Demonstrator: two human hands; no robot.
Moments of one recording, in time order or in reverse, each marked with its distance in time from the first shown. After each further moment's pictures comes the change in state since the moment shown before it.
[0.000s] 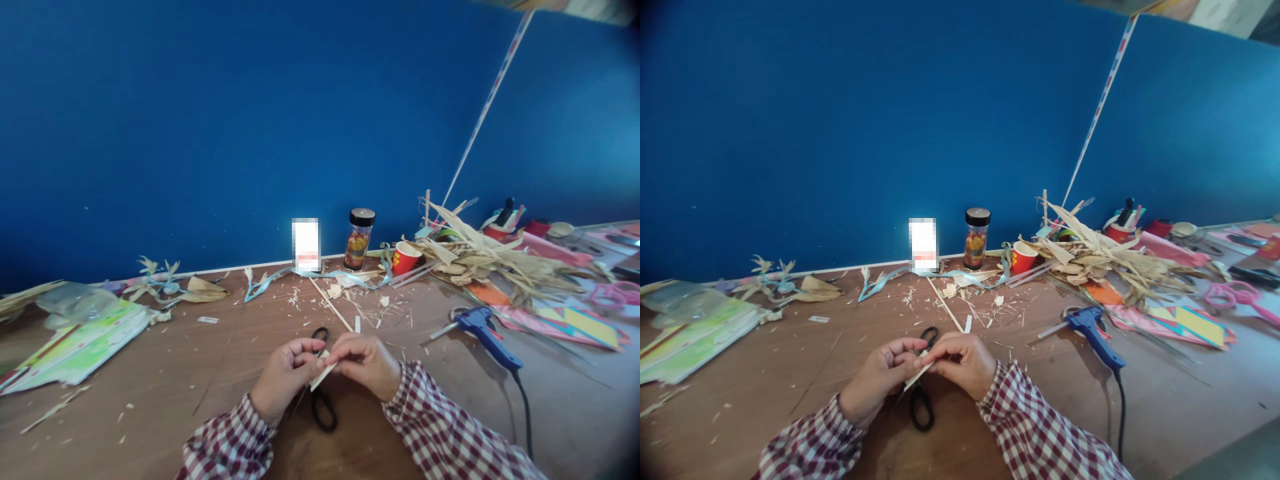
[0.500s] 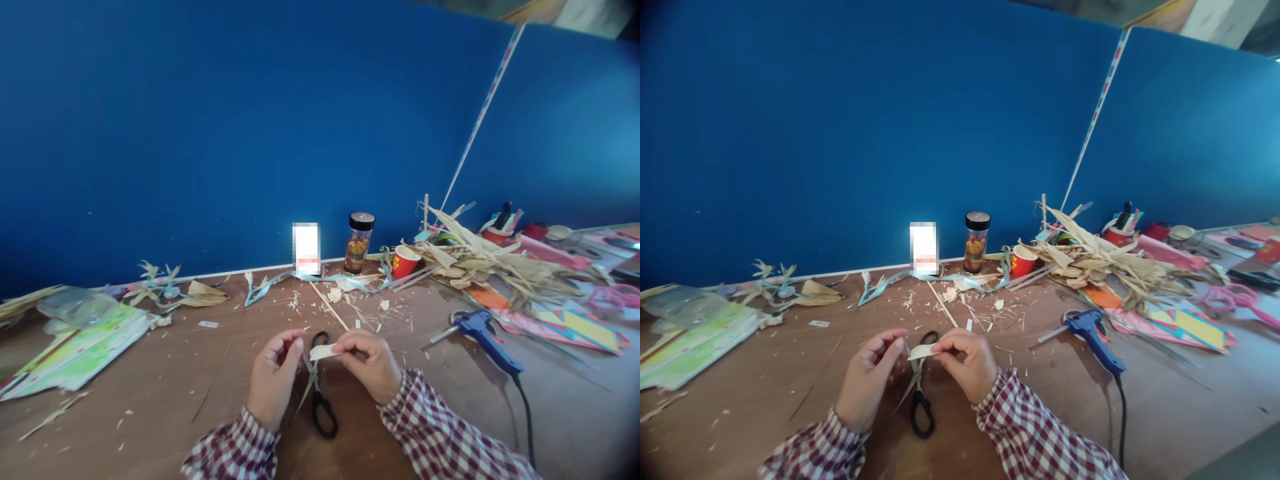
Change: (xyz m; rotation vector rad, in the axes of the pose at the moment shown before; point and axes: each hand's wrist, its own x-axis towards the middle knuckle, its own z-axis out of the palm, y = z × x) left_hand -0.004 0.003 0.001 0.052 0.355 0.286; right_hand 0.001 0.002 0.004 -0.096 0.275 -0.042
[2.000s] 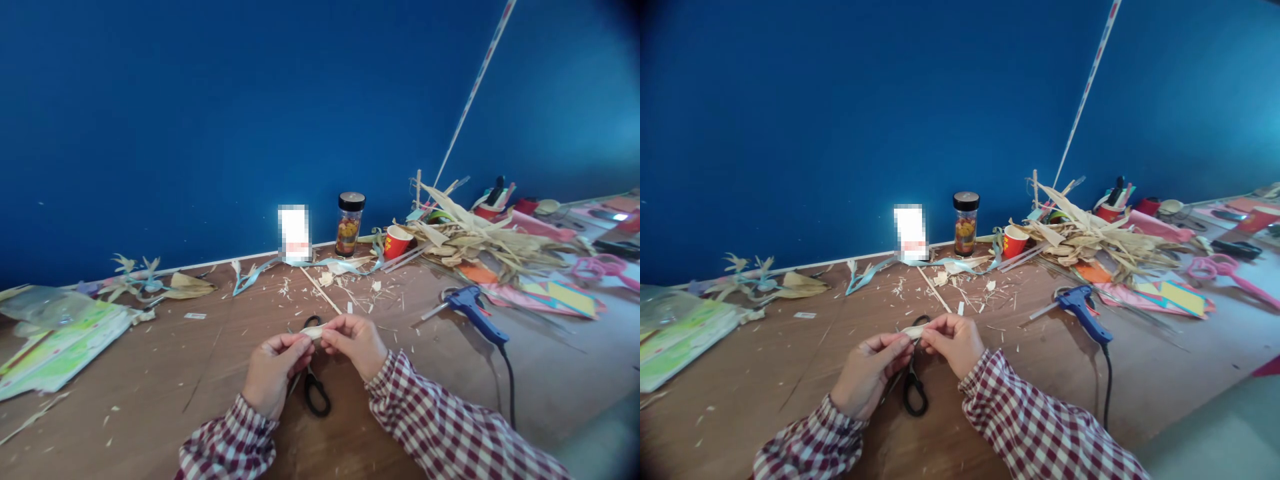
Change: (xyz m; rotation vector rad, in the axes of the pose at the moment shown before) left_hand -0.001 -0.012 0.008 -0.310 -0.027 -0.356; right_hand -0.004 0.013 0.015 0.527 0.047 0.537
